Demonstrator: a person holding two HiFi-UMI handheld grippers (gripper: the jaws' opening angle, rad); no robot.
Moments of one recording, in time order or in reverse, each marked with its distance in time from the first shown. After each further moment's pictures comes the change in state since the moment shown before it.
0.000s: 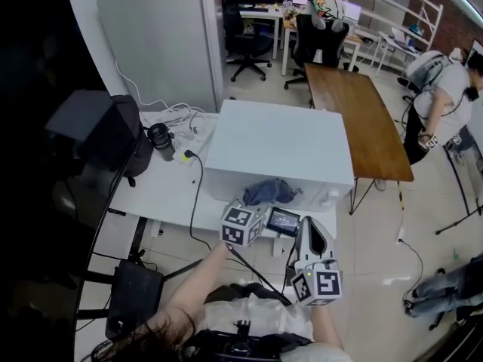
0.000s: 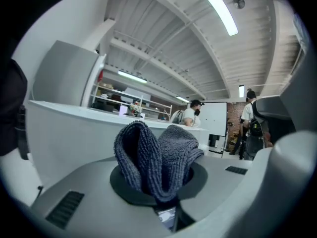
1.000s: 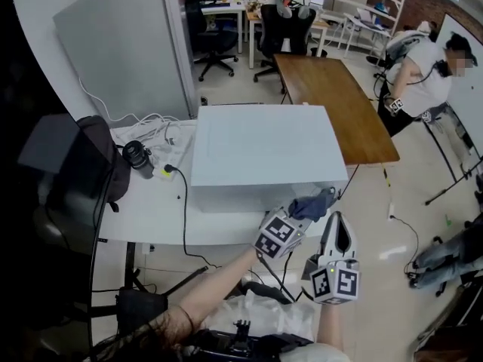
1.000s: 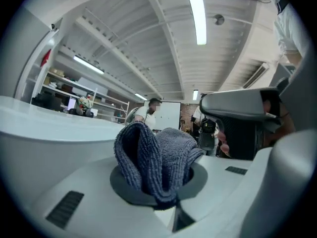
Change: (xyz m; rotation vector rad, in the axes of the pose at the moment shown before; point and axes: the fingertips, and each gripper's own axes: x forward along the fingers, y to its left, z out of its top) left arm 0.044 -0.161 0.006 0.115 0.043 -0.564; right arm -0.013 -0.064 0.028 -0.042 -0.105 -0.360
